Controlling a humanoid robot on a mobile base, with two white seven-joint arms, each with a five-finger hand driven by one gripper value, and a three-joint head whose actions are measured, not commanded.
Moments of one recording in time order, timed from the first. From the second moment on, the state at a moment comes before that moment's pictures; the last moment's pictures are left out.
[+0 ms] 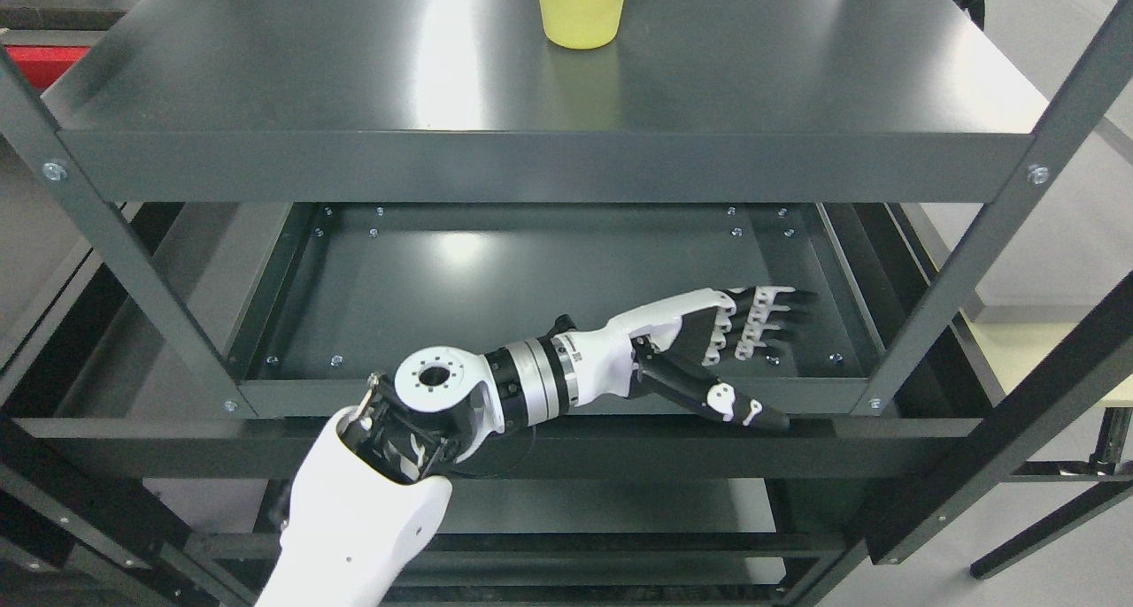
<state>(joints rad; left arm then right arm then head) -0.60 0.00 -0.49 -1.66 0.35 0.43 -0.44 0.00 0.00 0.00 -0.24 0.00 0.09 -0.12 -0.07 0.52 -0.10</state>
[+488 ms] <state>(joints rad) -0.43 0.00 -0.42 -1.58 0.21 -0.05 0.06 0.00 0.00 0.00 -0.24 0.00 0.09 -0.12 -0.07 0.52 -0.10</state>
